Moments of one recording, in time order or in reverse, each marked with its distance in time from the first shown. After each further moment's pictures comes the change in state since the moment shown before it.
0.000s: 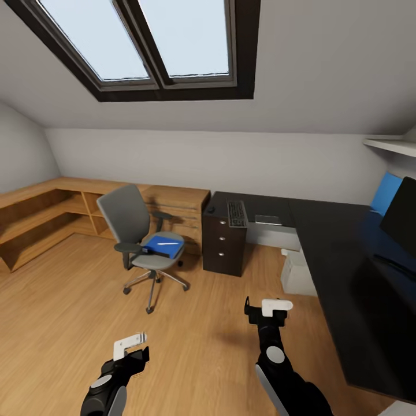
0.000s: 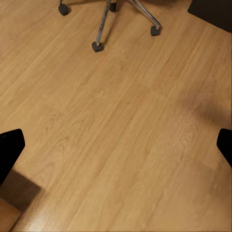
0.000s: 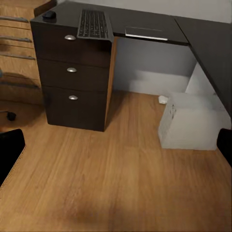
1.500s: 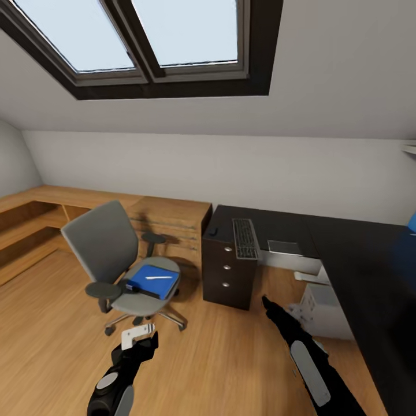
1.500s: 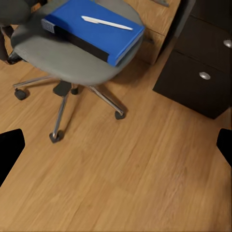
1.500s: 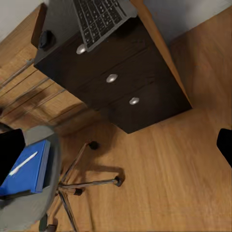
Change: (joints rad) left arm 0.018 -0.005 -0.084 -0.087 0.000 -0.095 -0.005; right arm -0.009 -0.008 -0.386 0.042 -0.584 0.110 0.398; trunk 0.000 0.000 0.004
